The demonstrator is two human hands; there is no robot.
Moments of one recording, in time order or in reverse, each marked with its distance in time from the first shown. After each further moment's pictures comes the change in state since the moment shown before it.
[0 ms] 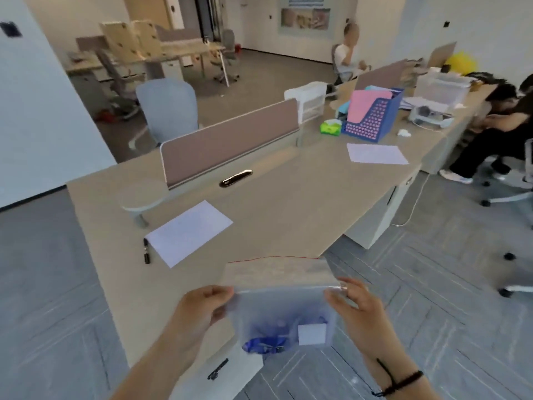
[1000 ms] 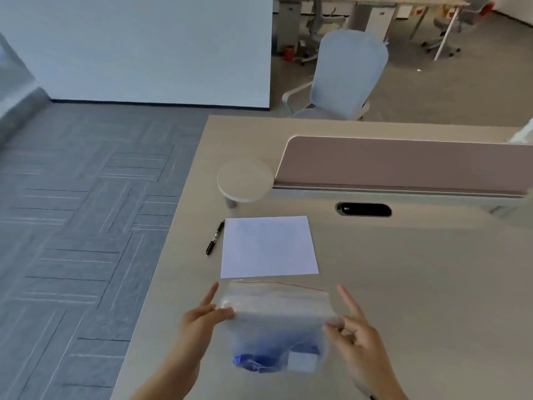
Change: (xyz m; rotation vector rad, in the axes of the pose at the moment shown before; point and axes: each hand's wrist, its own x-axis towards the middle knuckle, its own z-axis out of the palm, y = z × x) left_hand 0.219 0.002 -0.054 -0.465 0.649 -0.054; right_hand 0.348 -0.017 0.187 -0.119 -0.777 -0.184
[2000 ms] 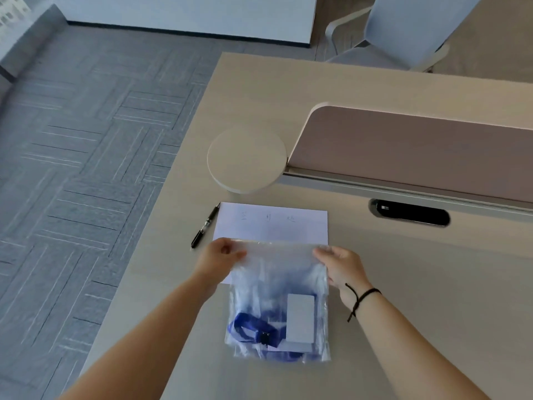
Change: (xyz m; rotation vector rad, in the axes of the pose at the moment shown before) left_hand 0.236 -0.010 0.052 0.317 0.205 -0.121; right_hand 0.276 0.066 0.032 0.099 -0.098 0.553
